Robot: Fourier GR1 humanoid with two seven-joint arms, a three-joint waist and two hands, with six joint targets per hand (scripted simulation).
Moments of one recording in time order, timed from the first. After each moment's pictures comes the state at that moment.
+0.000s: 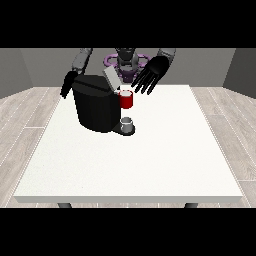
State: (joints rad) left arm -1.18 0.46 0.08 -0.62 -0.91 -0.23 -0.27; right arm -0.39 -0.07 -0.08 -1.21 0.17 -0.20 -0.01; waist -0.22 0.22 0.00
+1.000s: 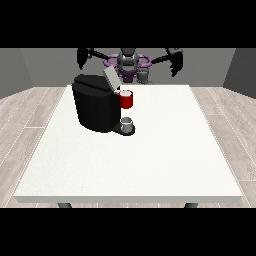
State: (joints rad) left arm -0.64 0.06 0.39 -0.60 -0.44 -0.28 -0.37; right arm -0.21 -0.08 -0.08 -1.27 0.08 -0.08 -0.02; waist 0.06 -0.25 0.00
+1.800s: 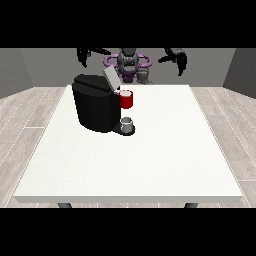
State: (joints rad) left arm -0.47 0.01 0.27 -0.86 -0.27 -0.34 -0.27; right arm -0.38 -0.19 -0.18 -1.20 0.01 0.00 0.06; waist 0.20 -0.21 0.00
